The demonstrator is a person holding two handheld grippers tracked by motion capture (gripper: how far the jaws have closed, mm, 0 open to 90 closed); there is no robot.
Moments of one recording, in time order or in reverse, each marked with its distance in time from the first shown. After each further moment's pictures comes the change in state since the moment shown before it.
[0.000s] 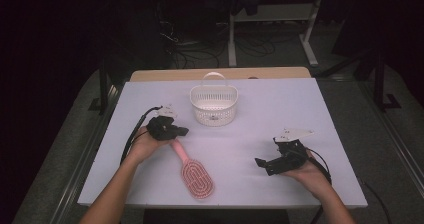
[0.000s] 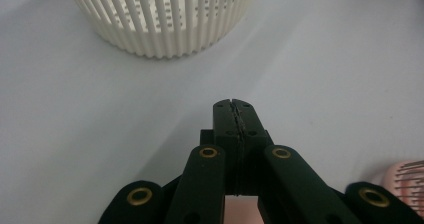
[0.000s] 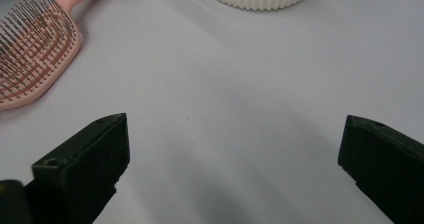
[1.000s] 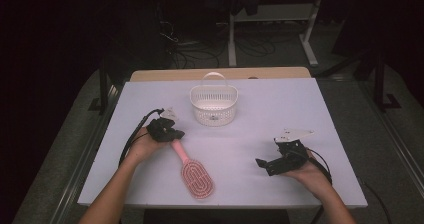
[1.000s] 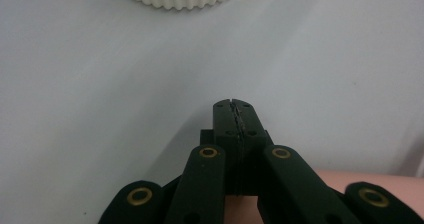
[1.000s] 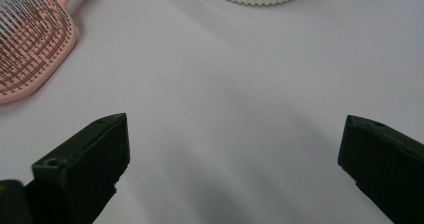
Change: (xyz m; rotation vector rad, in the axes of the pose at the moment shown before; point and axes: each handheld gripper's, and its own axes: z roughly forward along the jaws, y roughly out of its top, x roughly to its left) left arm 0.004 -0.007 0.005 0.123 0.068 0.017; right arm -0.001 -0.002 0.000 0.011 -0.006 -0.004
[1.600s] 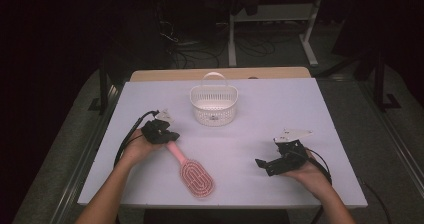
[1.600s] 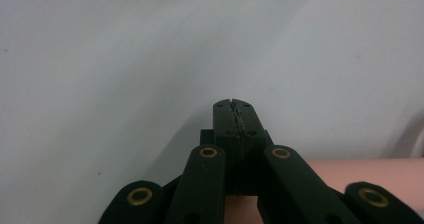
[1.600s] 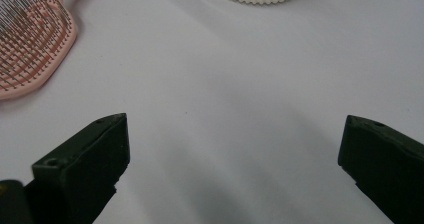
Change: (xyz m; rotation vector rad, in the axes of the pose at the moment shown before) left arm 0.002 -0.012 -0.010 0.016 0.011 -0.012; right arm 0.001 0.000 0.001 0.003 0.001 -0.001
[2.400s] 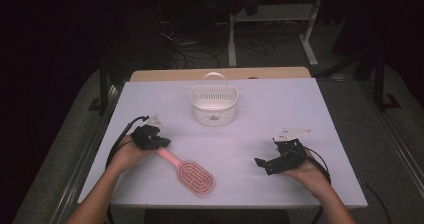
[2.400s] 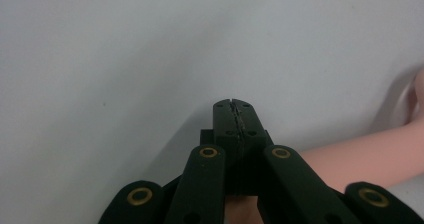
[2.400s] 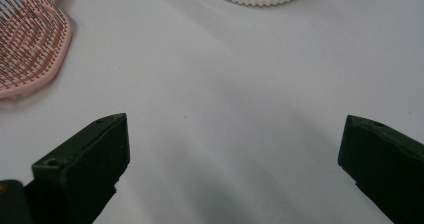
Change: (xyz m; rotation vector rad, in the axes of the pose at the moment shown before) left arm 0.000 -0.029 -0.019 0.025 -0.008 -0.026; right arm -0.001 0.002 0.003 0.001 0.004 0.005
